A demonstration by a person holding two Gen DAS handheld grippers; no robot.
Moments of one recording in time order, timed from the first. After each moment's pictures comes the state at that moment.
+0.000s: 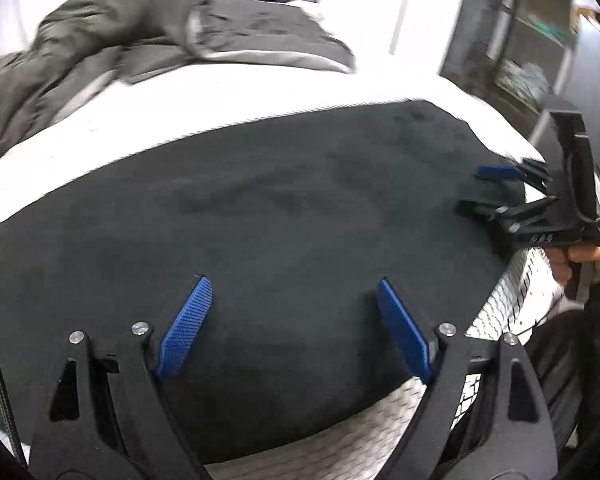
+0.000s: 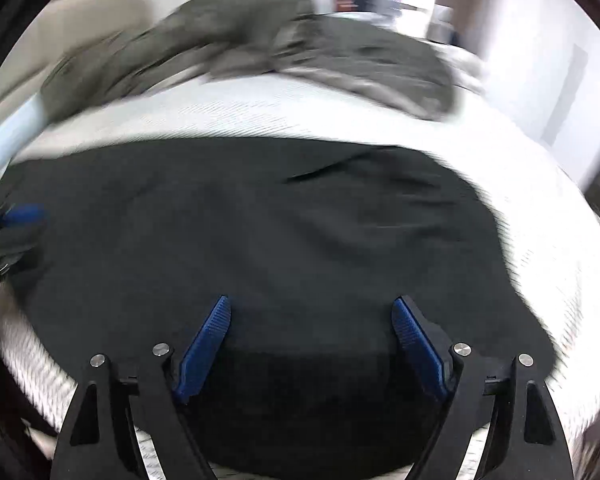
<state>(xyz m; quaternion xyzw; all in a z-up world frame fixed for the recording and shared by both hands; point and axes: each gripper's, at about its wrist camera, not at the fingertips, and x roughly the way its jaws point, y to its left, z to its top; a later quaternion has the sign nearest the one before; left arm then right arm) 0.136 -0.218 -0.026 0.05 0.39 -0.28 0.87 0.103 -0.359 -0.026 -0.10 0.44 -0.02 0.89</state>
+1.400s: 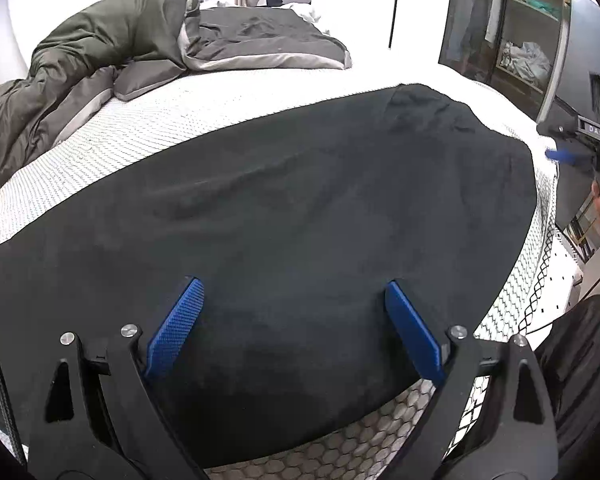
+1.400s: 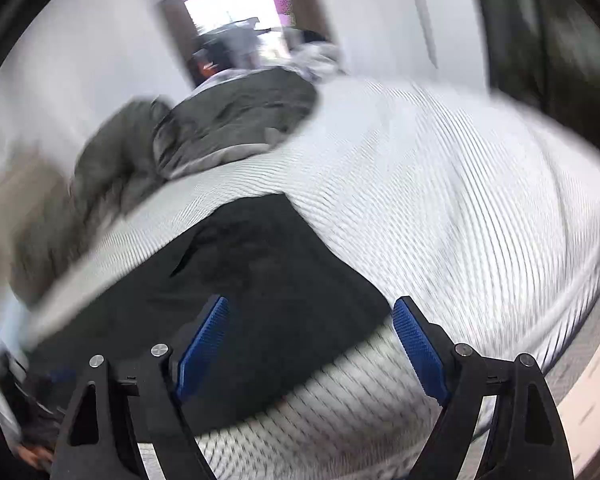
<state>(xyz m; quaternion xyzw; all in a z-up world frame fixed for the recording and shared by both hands) 0.128 -0.235 -0.033 0.09 0.37 -0.26 0.89 -0.020 -0.498 0.024 0.22 0.33 -0.17 0.90</state>
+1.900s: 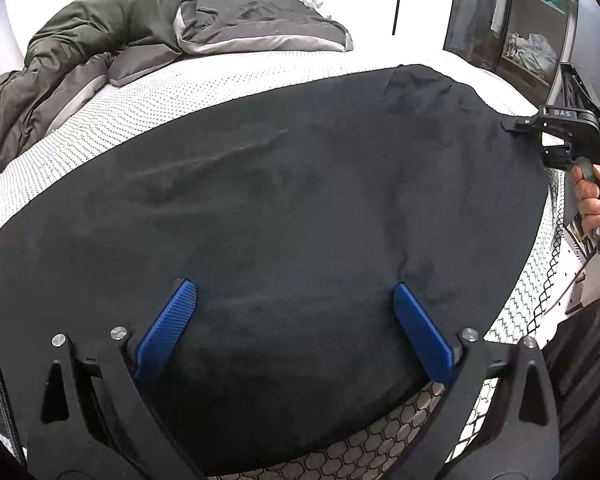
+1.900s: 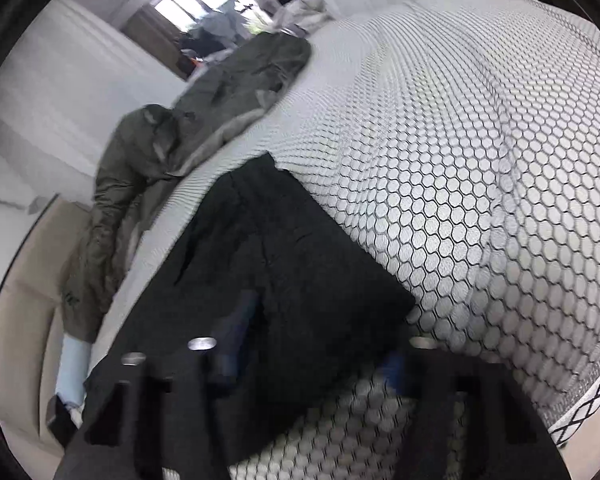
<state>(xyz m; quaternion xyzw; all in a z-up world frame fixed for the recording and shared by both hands) 0.134 -0.249 -0.050 0.09 0.40 -0.25 0.88 0.045 -0.539 -0.034 0.34 0.36 -0.11 0.86</state>
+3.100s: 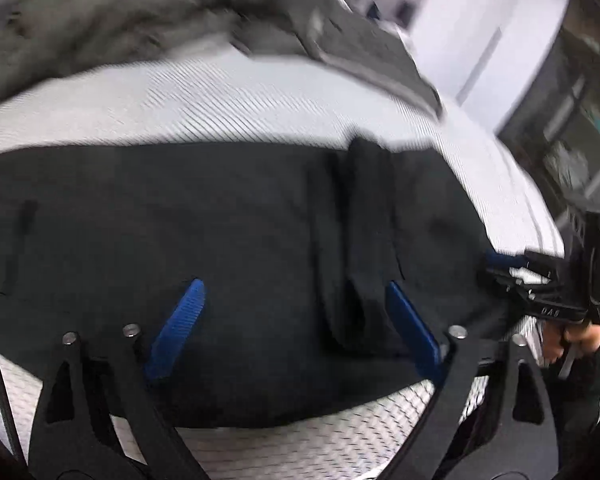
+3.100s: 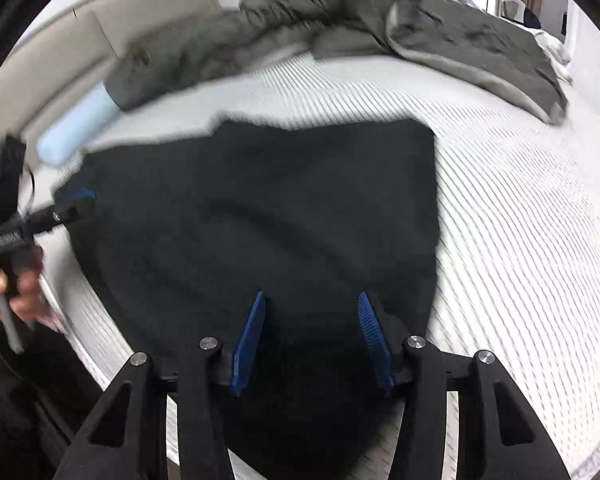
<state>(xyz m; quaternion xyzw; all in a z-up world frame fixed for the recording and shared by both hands) 0.155 -0.071 -0.024 -0.08 0.44 -0.18 0.87 0.140 -0.263 -0.031 -0.02 0.49 0.10 0.87</state>
